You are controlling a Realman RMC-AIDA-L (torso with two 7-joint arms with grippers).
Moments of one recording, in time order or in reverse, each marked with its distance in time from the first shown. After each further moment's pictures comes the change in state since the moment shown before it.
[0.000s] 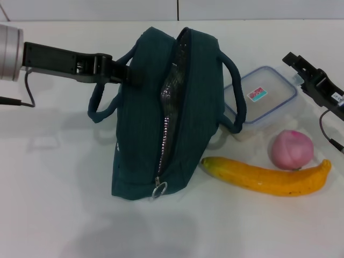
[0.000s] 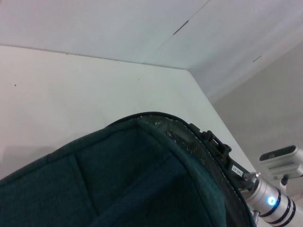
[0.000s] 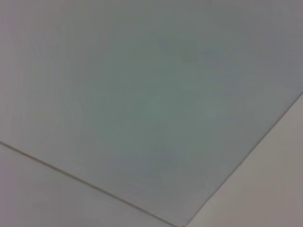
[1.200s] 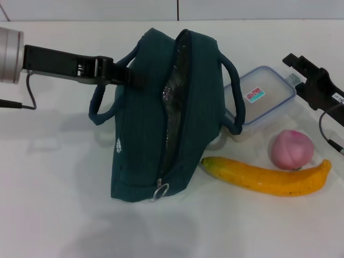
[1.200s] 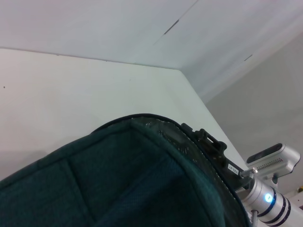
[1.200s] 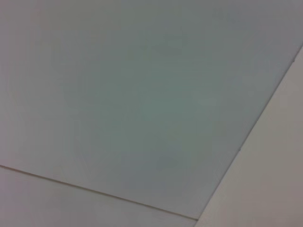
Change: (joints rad) left arm 0.012 -0.003 0.008 0.000 -0.023 0.003 0.027; right arm -0.006 0.000 -0.008 0.005 -0.007 -0.032 0.178
